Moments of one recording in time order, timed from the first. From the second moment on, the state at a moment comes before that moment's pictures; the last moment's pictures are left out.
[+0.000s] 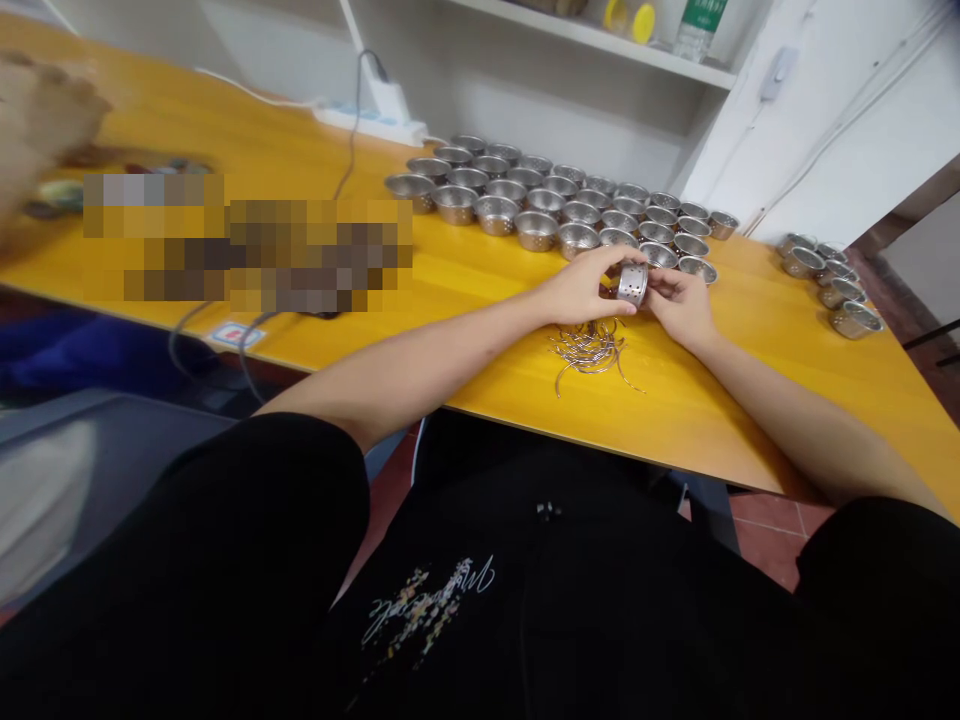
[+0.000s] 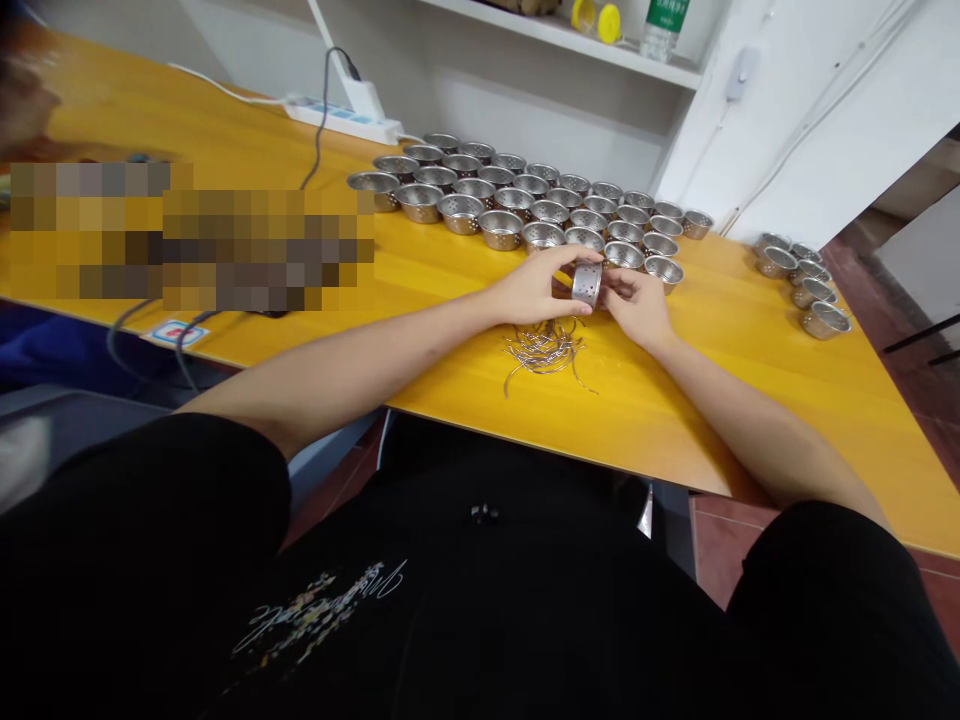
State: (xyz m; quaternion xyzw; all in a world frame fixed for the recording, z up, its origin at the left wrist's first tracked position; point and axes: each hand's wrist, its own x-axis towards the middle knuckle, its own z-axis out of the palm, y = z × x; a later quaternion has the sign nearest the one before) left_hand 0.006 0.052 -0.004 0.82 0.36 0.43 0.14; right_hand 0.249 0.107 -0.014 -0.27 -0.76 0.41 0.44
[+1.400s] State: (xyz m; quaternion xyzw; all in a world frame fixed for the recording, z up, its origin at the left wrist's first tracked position) left_hand 0.008 0.051 -0.005 0.83 0.36 0.41 0.15; right_hand 0.256 0.110 -0.002 -0.21 -0.75 0.53 0.34
